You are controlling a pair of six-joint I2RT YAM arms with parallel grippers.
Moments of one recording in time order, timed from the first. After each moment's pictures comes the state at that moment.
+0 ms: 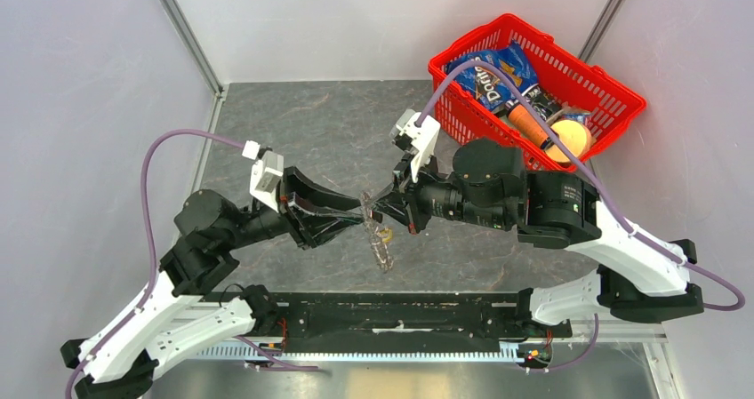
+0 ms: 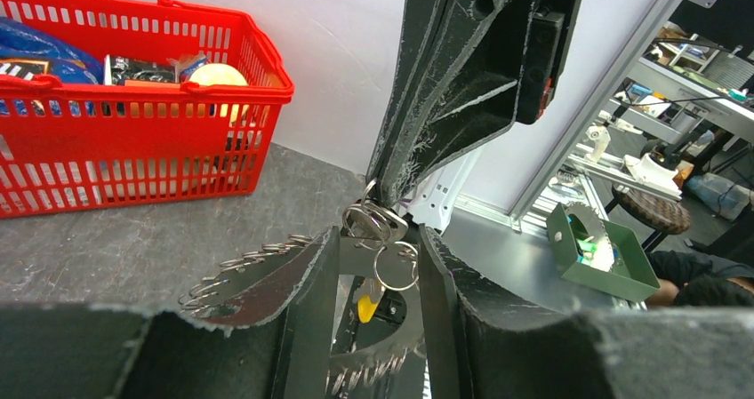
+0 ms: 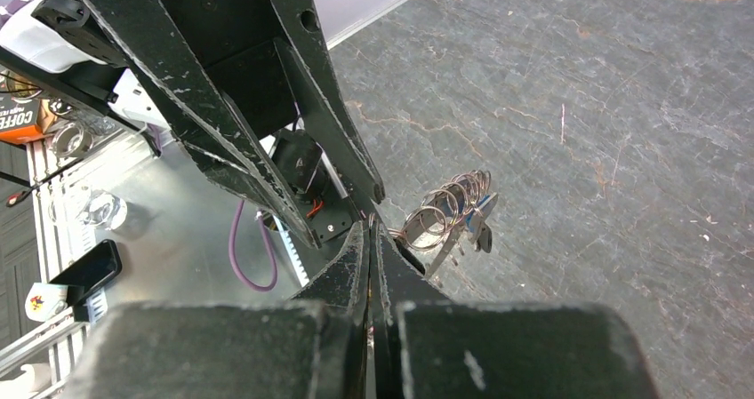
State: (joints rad) left arm -0.86 0.64 0.98 -0.12 0.45 -0.39; right arm 1.31 1.30 1.87 -0.86 0.15 0.29
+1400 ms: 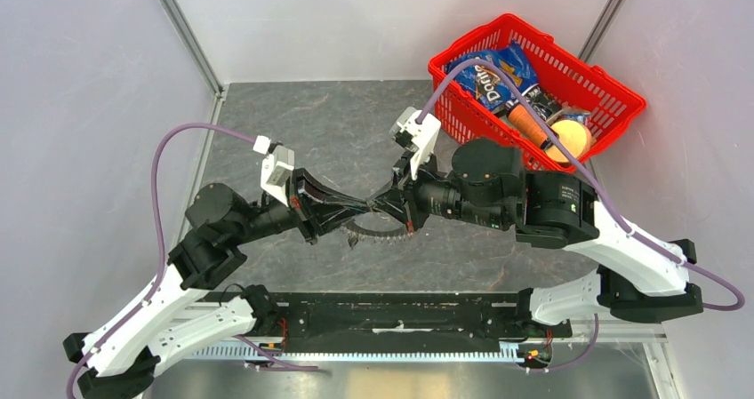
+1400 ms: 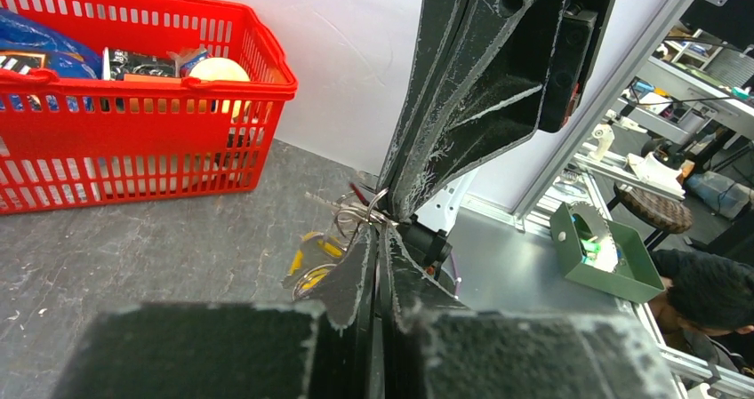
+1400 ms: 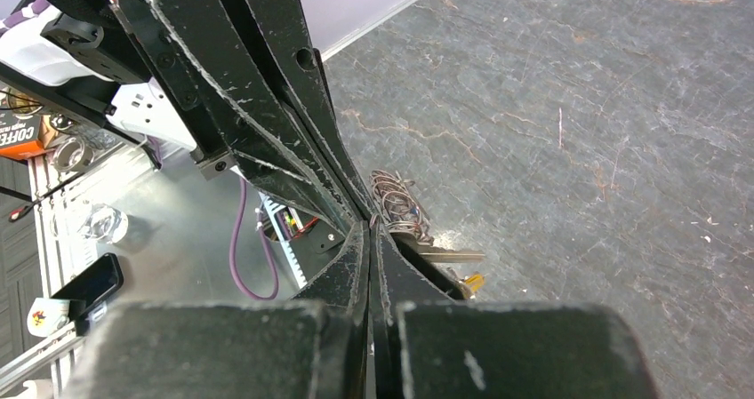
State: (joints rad) left arm -0.86 0.69 0.98 -0.09 0.45 -0.39; right arm 1.30 1.30 1.86 -0.84 0.16 0.31
